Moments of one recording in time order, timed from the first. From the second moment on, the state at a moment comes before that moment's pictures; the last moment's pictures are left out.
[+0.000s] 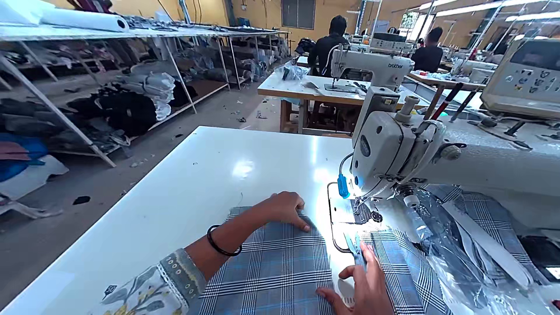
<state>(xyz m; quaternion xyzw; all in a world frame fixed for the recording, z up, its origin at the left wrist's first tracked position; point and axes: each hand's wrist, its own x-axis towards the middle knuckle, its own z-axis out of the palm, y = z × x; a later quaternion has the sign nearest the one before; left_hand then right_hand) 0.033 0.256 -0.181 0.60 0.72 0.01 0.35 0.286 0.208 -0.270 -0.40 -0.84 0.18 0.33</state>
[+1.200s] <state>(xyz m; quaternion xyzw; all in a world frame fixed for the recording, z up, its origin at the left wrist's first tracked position) 0.012 0.265 -0.238 0.62 0.57 0.38 0.37 0.282 0.188 -0.265 -0.38 -0.81 0.27 0.36</state>
